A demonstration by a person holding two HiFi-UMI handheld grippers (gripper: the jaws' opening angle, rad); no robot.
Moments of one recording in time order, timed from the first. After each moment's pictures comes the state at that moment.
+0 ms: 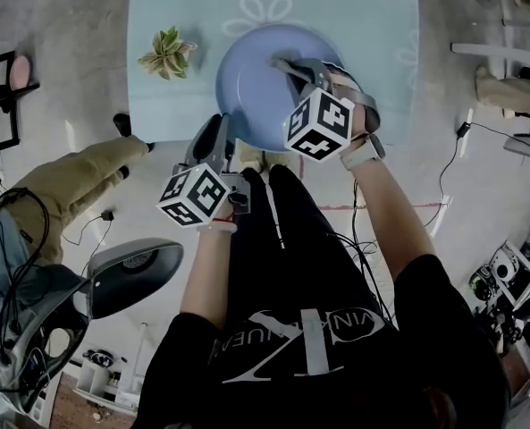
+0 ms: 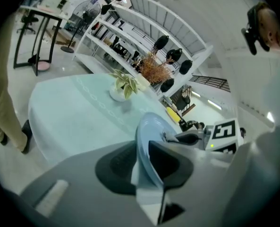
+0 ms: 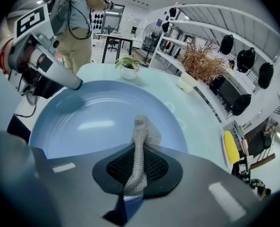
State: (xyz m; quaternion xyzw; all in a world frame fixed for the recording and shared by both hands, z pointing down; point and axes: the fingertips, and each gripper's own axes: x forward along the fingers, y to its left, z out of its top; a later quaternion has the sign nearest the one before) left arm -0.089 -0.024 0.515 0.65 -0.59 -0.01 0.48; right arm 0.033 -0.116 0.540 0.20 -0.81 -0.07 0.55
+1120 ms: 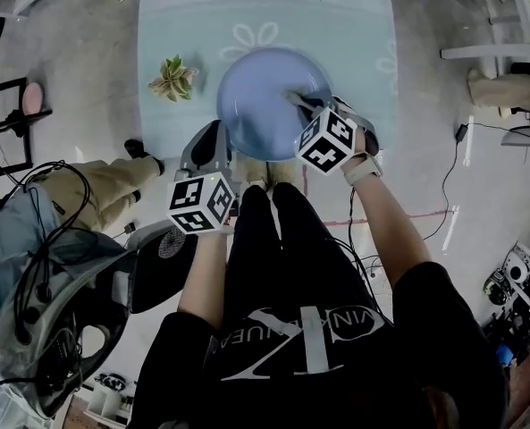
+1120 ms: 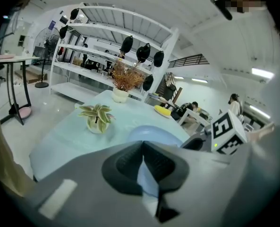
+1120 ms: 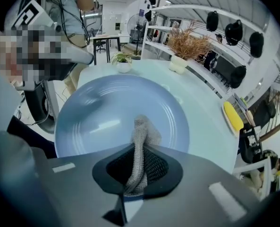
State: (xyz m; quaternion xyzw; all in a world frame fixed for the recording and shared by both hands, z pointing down) left arm -0.083 -0.047 0.461 0.73 -0.59 0.10 0.33; right arm 0.080 -0.083 0.542 0.22 -0.79 0.04 0.57
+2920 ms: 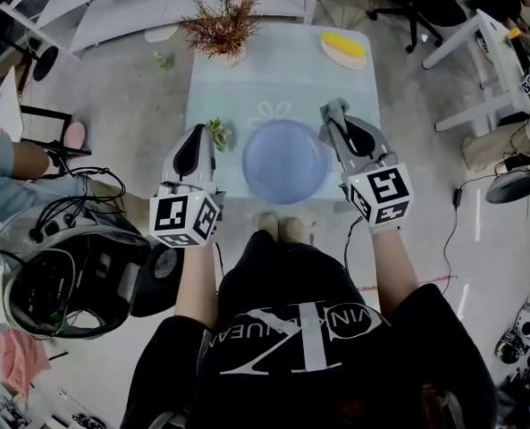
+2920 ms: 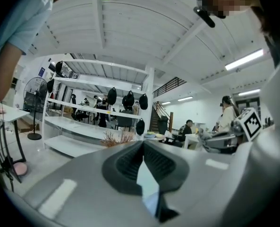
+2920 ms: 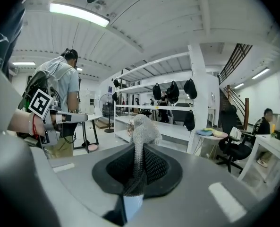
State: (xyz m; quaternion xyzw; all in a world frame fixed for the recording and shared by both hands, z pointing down) left arm -0.119 -0.072 0.203 0.78 -0.63 0.01 0.08; right arm 0.110 -0.107 0.227 0.42 -0.90 0.03 0.14
